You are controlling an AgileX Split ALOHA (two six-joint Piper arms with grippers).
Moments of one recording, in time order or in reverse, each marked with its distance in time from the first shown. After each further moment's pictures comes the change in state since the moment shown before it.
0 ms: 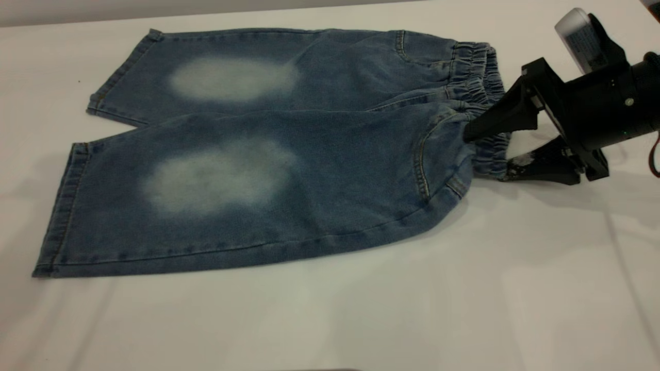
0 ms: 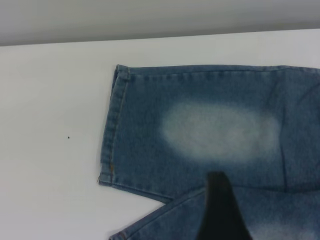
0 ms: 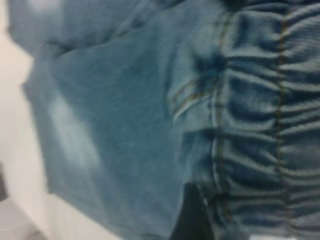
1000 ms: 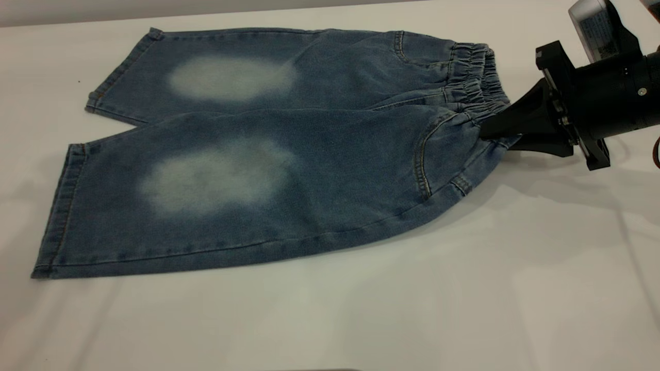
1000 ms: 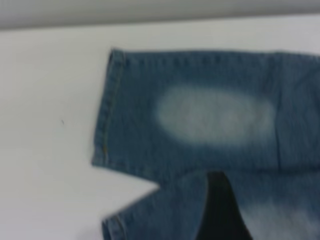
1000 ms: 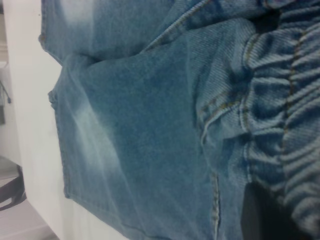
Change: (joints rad) left arm 0.000 0.000 0.000 -0.001 0.060 -0.002; right arm -0.039 0.000 0.000 0.002 0.037 -0.023
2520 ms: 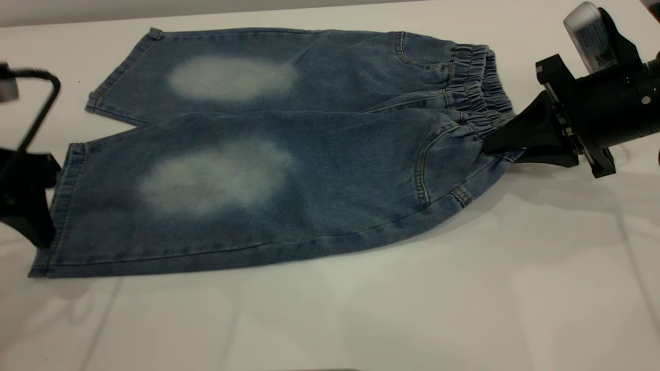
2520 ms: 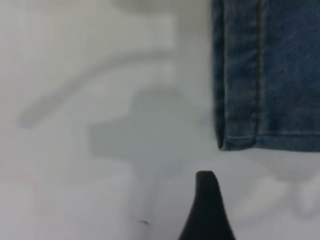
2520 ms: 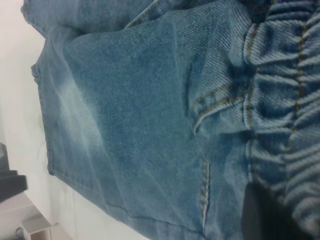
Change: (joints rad) left arm 0.000 0.421 0.305 0.396 0.039 -0.485; right arm 0.000 0.000 0.000 -0.076 -0.013 0.011
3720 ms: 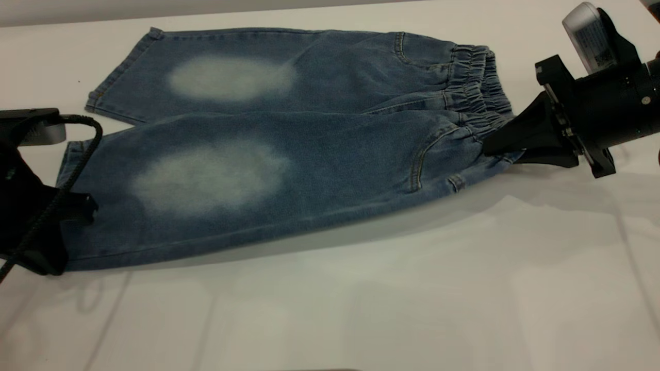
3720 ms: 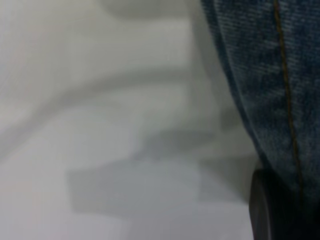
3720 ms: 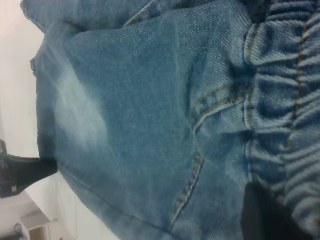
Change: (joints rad) left arm 0.000 0.177 -0.014 -0.008 -0.153 0.082; right arm 0.000 -0.011 0.000 -0.016 0.000 0.000
